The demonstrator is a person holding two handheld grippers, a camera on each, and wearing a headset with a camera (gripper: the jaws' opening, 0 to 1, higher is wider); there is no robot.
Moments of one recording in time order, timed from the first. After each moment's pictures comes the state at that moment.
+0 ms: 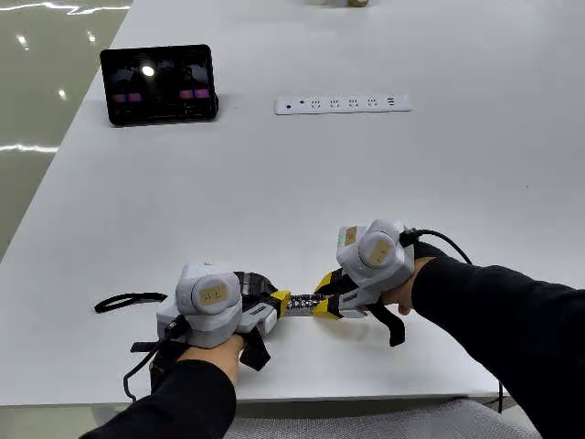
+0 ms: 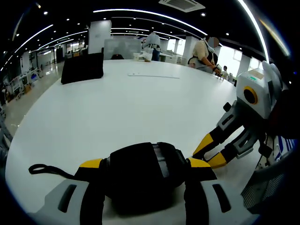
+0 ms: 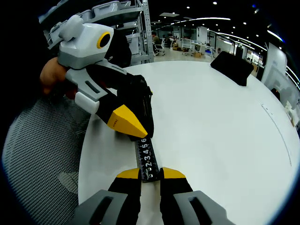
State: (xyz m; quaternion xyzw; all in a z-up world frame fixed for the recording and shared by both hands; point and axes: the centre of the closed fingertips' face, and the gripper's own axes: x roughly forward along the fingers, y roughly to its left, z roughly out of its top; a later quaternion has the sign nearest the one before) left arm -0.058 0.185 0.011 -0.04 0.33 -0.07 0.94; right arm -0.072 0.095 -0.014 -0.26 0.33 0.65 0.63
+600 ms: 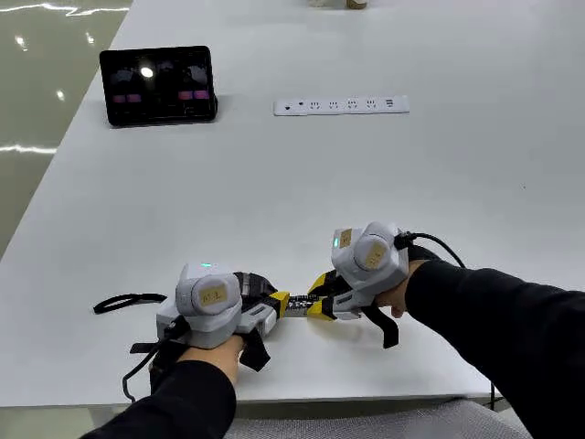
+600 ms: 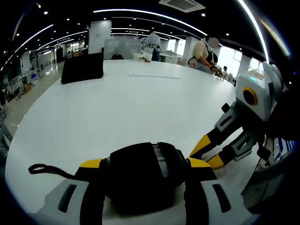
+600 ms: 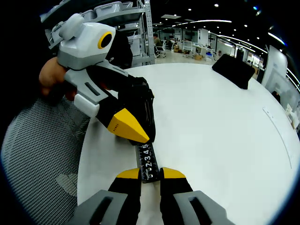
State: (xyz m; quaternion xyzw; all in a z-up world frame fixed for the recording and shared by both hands) left arm -0.058 0.186 0.012 -0.04 0.33 -0.07 0.94; right arm -0.074 0.103 -0.014 -0.26 0.31 0.66 0.64
